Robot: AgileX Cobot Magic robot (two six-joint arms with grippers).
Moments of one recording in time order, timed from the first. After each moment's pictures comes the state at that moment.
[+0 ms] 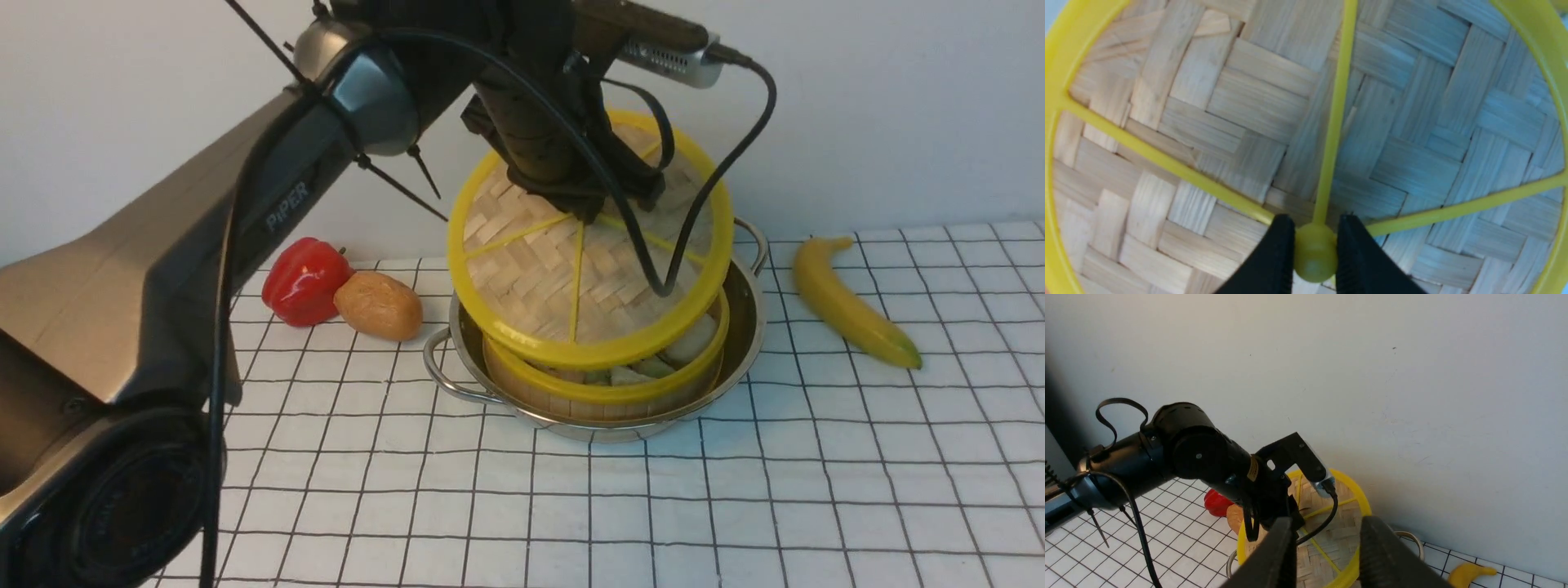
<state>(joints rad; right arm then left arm) 0.22 0.94 -1.72 0.29 1.24 0.01 -0.56 2.15 -2.19 0.07 1.23 0.04</state>
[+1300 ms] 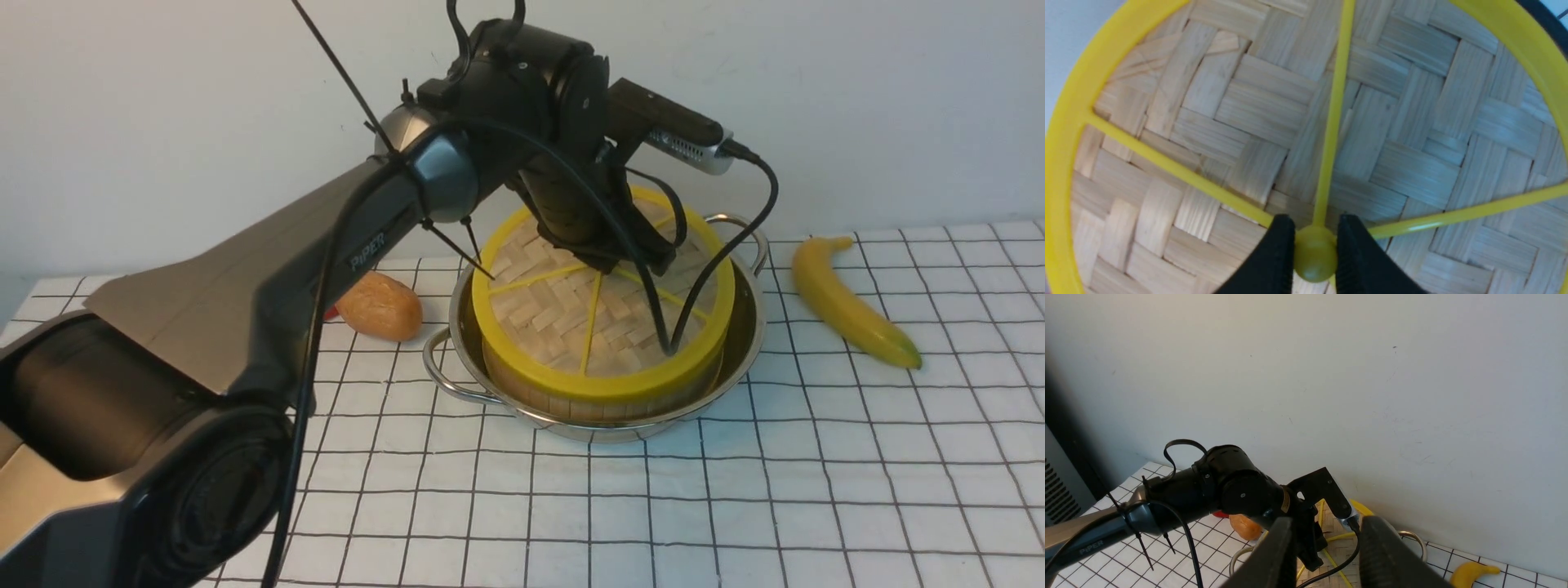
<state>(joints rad) 0.22 0.94 -1.72 0.29 1.24 0.02 -0.57 2.26 -2.16 0.08 1.06 0.11</state>
